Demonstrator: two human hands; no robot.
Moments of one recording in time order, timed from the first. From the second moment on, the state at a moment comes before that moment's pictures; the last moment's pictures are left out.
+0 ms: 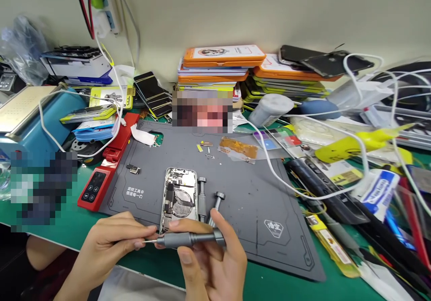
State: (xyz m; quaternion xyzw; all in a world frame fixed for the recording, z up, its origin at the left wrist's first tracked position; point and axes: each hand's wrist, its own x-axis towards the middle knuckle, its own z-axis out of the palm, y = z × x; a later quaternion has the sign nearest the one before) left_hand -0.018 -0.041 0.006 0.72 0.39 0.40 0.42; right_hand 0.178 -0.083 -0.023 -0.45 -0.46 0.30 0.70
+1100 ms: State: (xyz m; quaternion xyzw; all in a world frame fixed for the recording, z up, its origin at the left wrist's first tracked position) left_hand -0.019 -0.042 0.004 0.71 0.30 0.40 0.50; right_hand 0.178 -0.093 -0.021 -0.46 -0.39 0.40 0.69
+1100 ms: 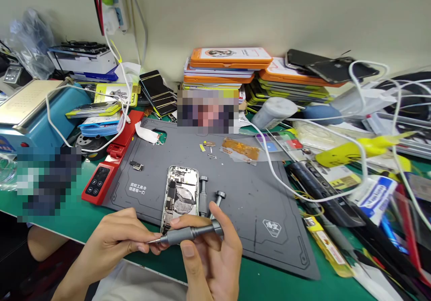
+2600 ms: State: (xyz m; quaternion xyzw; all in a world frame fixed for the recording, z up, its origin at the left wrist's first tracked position) left_hand -0.022 -0.041 0.005 0.73 0.27 0.39 0.49; right_hand 0.177 -0.091 -0.016 -0.44 -0.37 0.45 0.68
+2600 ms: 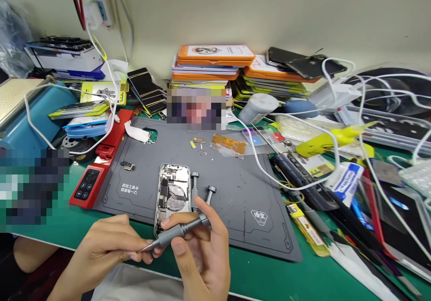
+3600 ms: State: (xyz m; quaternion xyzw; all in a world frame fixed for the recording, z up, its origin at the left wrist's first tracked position) left_hand -0.016 -0.042 0.004 0.78 0.27 0.39 0.40; right_hand 0.185 -0.091 -0.018 -0.45 -0.33 0.50 0.66
